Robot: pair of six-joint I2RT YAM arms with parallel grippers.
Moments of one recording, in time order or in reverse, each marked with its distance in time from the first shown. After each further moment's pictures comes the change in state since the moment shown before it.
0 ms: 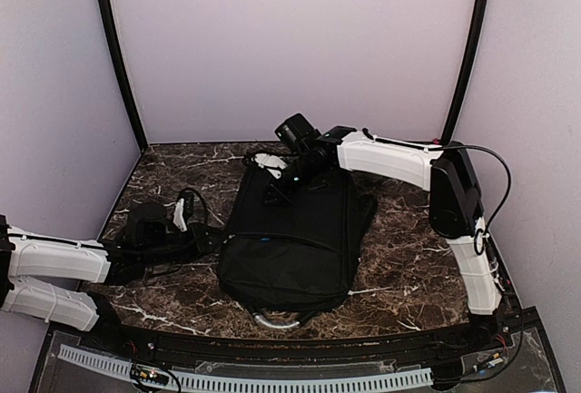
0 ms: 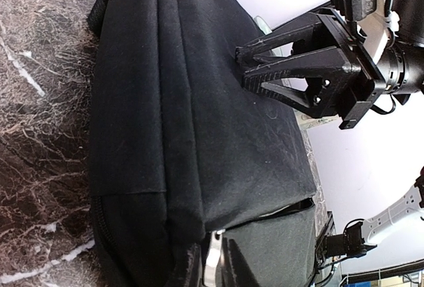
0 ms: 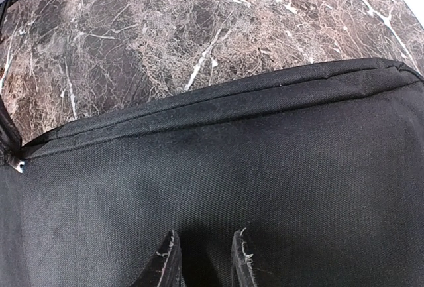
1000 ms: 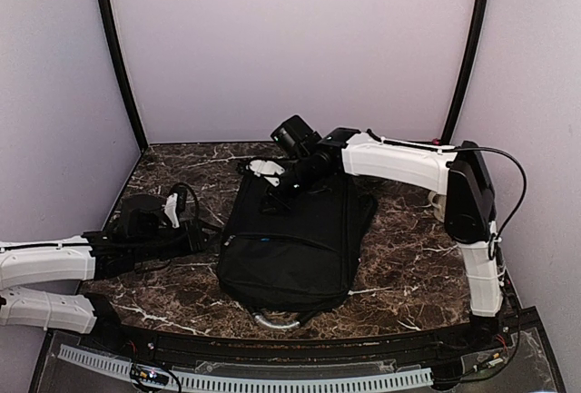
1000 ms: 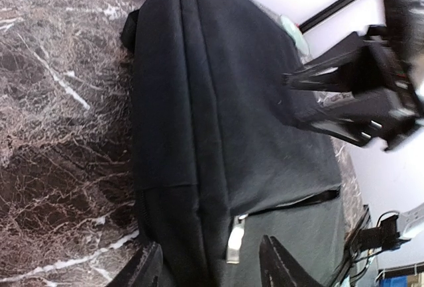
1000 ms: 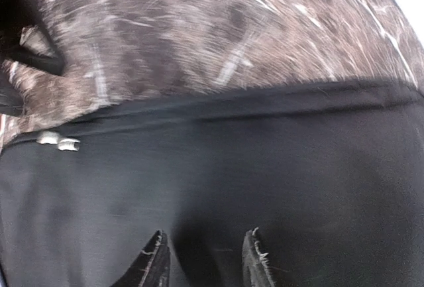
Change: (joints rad) left arm 0.008 -0.155 0.084 -0.335 -0.080 0.133; right arm 0.048 -0.097 -0.097 0.004 0.043 -0.048
